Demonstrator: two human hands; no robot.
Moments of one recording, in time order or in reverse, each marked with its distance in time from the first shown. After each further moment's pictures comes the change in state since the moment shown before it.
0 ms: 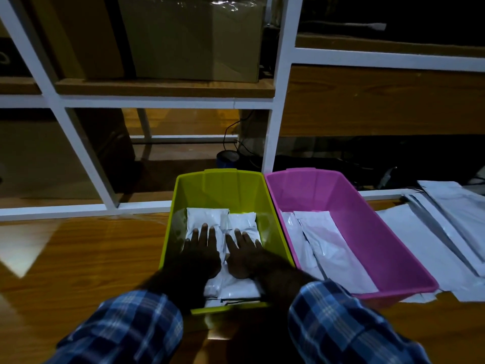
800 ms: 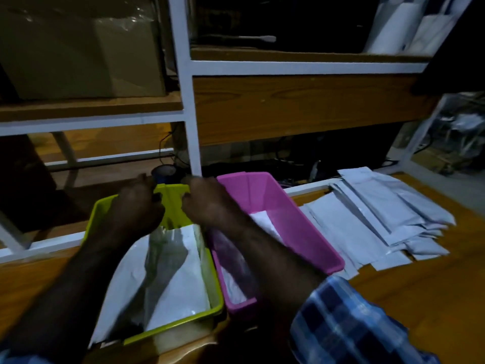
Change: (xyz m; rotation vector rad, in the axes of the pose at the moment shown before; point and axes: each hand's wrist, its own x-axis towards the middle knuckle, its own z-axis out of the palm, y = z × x) left_hand 0.020 0.076 -0.193 -0.219 0.344 0.039; right_hand -0.093 0.008 -0.162 0.278 0.639 -0.101
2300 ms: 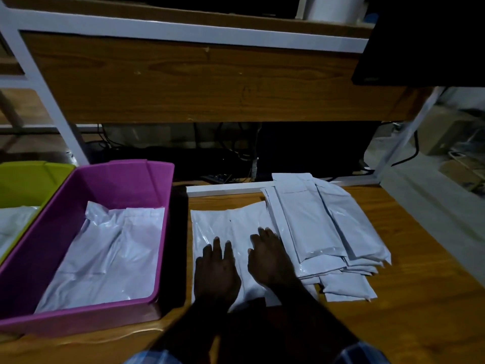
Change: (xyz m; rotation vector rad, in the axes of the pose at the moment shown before) left_hand -0.065 0.346 0.329 0.128 -0.226 -0.083; right_hand -0.112 0.444 -0.086 -0.418 -0.052 0.031
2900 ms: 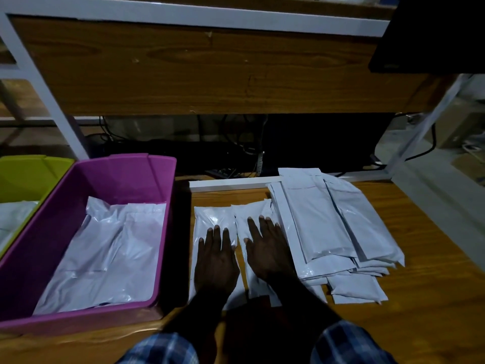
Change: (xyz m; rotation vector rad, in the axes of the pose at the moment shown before) left_hand 0.017 -0.013 0.031 -0.038 0.319 0.044; right_hand 0.015 -0.004 0.021 -0.037 0.086 0.013
